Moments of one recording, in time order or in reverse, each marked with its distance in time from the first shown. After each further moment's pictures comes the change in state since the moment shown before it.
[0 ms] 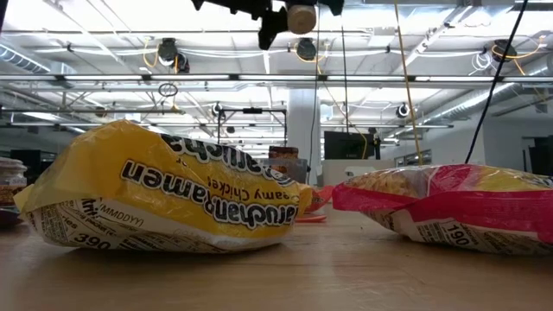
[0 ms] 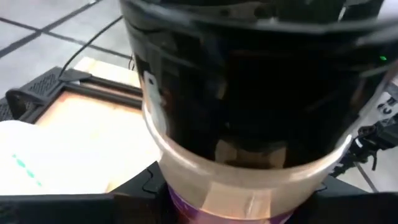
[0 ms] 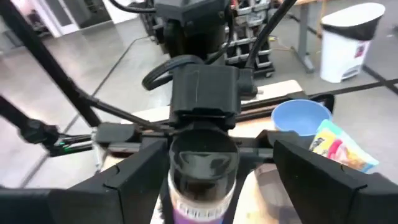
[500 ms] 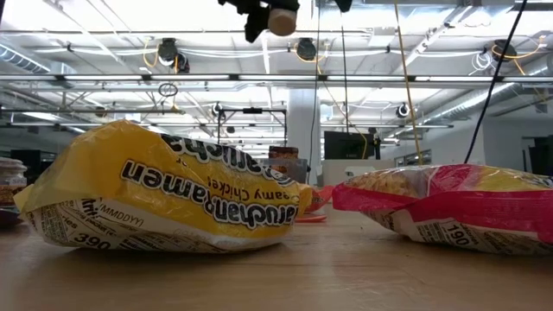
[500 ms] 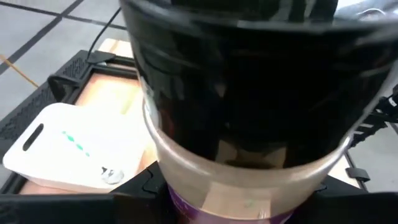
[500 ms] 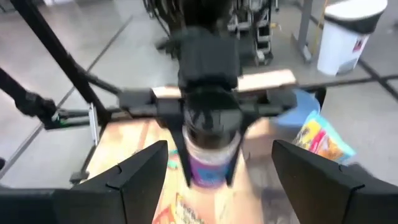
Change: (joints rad) left arm 0.027 -0.017 0.124 -0.309 -0.049 0.169; right arm -0.057 0.026 0.152 -0.279 -0.089 -0.115
